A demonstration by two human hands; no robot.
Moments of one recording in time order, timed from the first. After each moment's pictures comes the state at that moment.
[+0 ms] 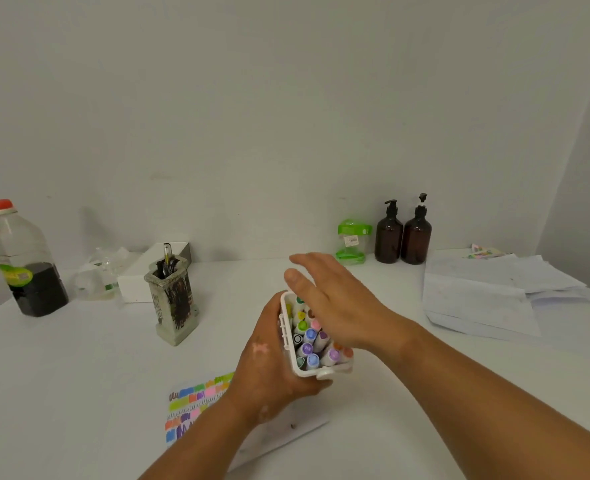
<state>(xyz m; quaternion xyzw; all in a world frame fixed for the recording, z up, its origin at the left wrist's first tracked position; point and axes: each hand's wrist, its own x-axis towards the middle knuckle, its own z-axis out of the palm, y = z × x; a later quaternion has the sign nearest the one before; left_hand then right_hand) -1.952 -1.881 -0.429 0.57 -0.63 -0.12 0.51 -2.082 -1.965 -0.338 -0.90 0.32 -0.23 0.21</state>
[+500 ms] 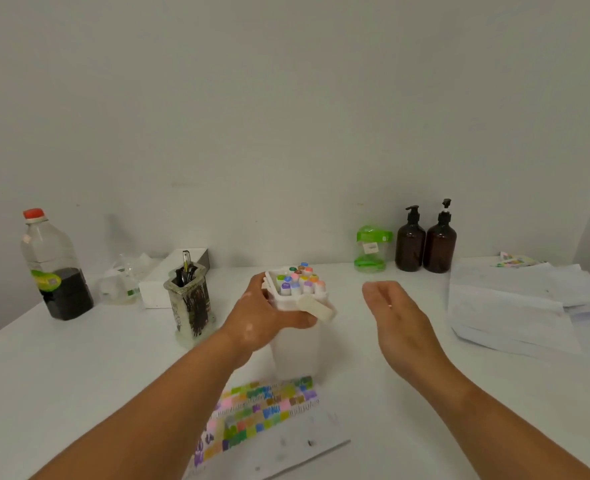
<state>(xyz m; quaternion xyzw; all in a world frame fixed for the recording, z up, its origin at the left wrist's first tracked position) -1.885 -1.925 -0.379 0.62 -0.47 -0.31 0.55 -2.110 -1.982 -0.373 -0.71 0.44 -0.40 0.38</state>
